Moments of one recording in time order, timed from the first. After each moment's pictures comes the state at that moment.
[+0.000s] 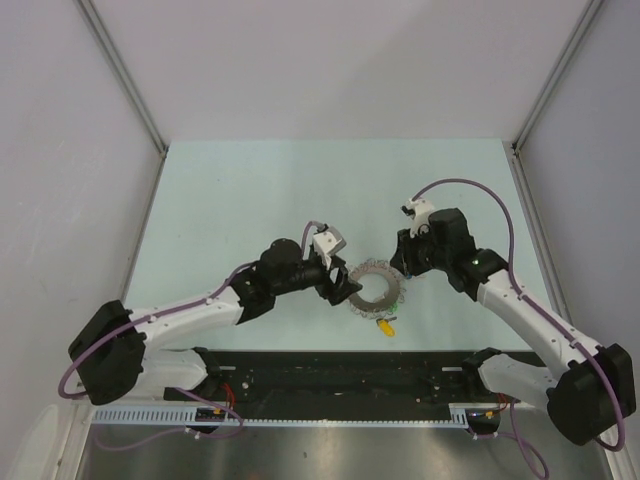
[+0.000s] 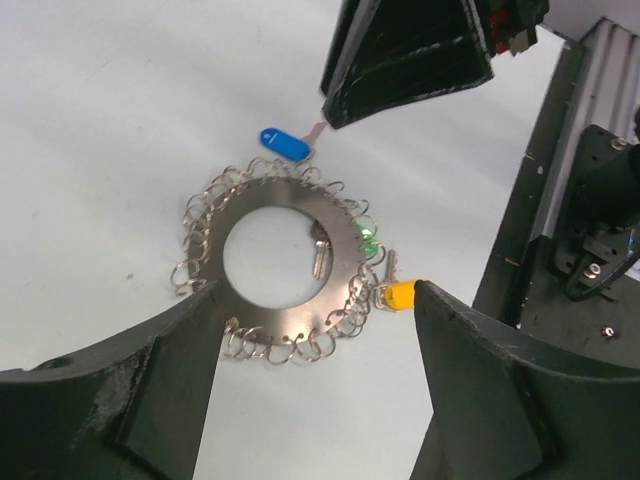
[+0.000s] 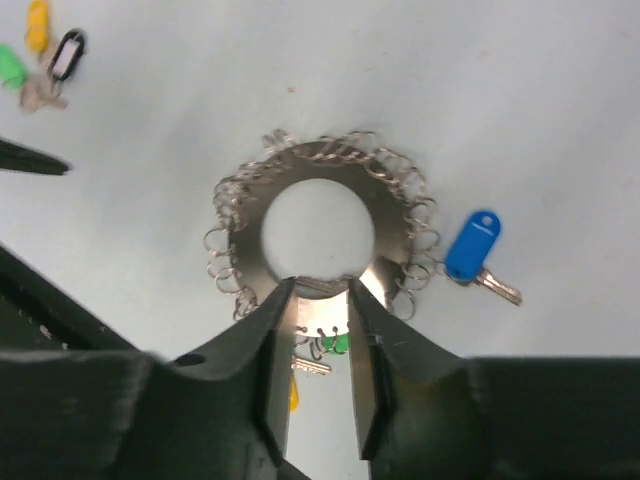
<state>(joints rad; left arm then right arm) -0.89 1.24 0.65 0.31 0.27 -0.13 0.49 1.07 0.80 -0.38 -0.25 0.15</state>
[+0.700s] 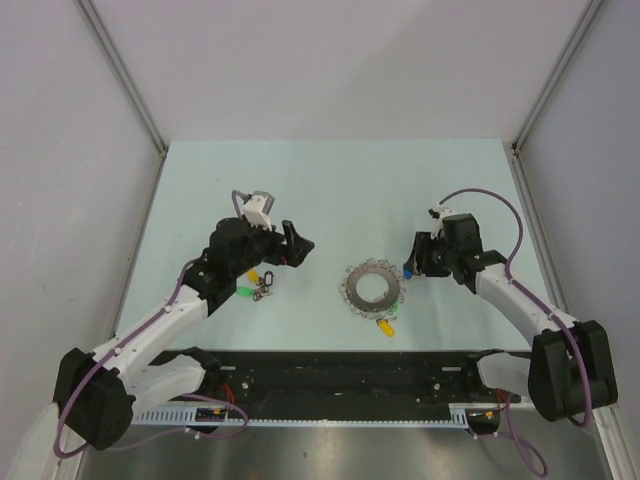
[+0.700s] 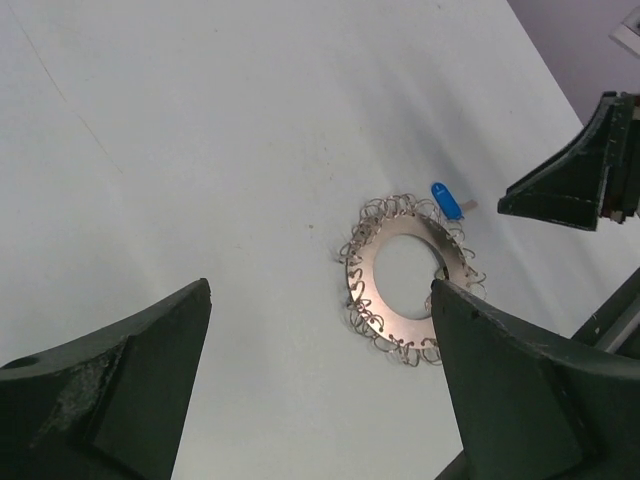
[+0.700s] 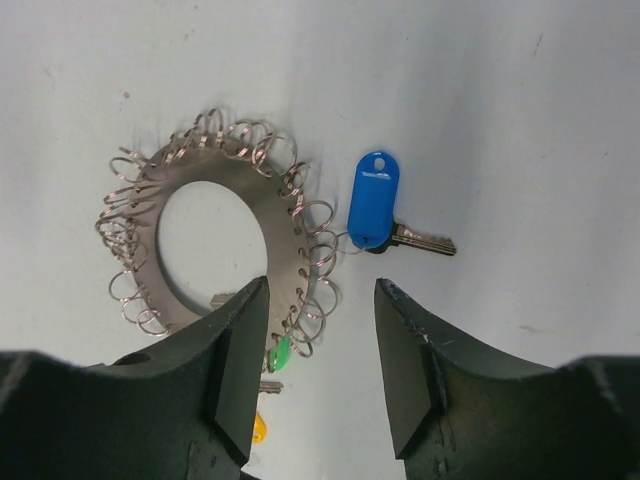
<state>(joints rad) -0.52 1.01 0.66 0.03 0.15 -0.39 0.25 1.19 0.68 -0.32 -0.21 0.31</state>
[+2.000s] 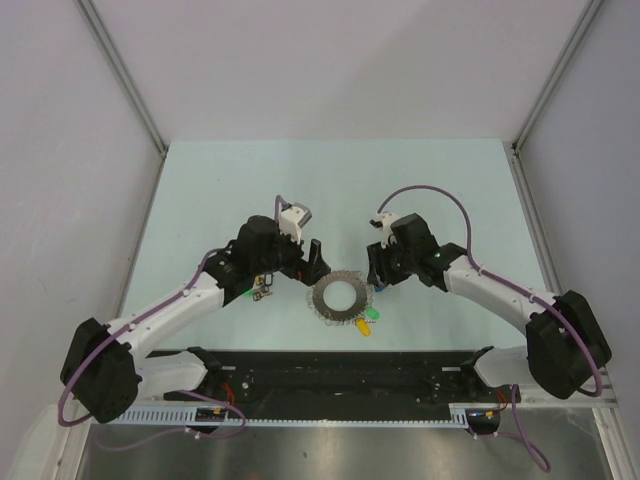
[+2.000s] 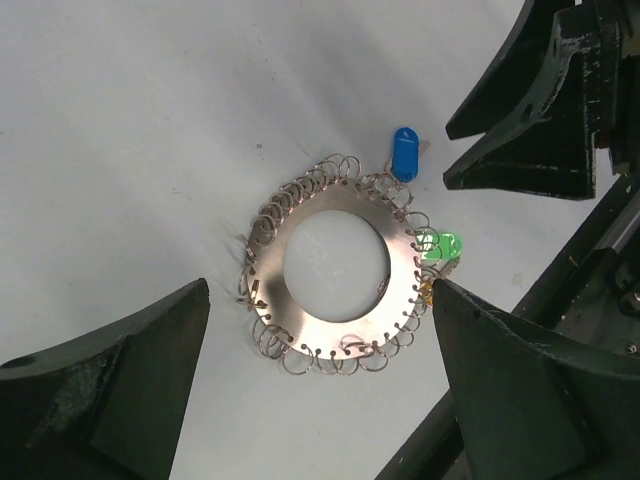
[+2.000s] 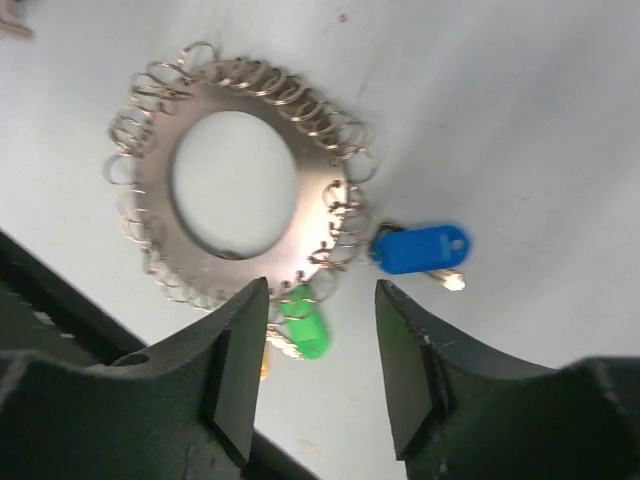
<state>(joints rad) -0.65 1.16 0.74 -0.12 0.24 -0.23 0.61 1.32 0.79 -0.31 -0.21 0.27</state>
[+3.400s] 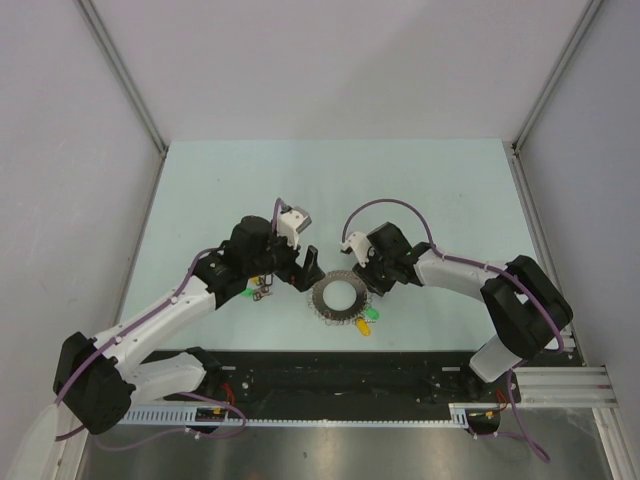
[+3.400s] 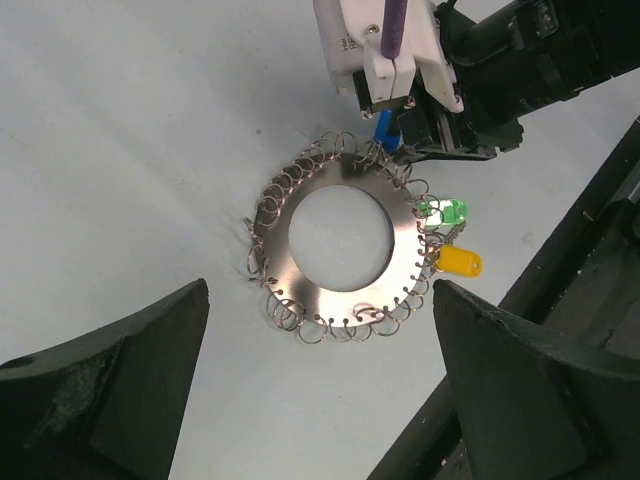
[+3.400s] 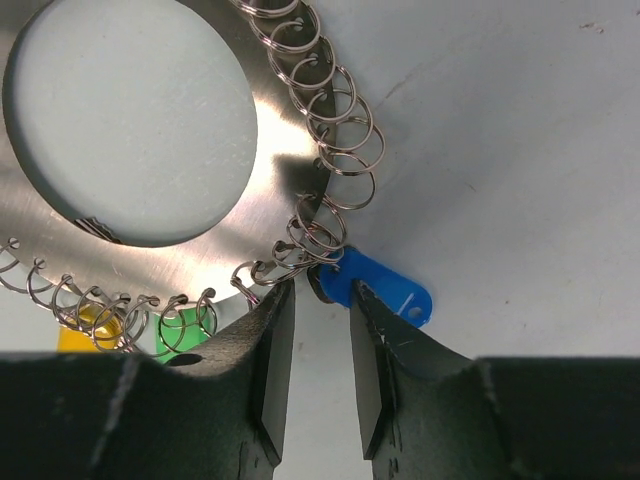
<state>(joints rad) -0.65 1.09 0.78 -0.26 0.26 -0.10 0.68 1.59 0.85 -0.30 -0.15 -0.26</state>
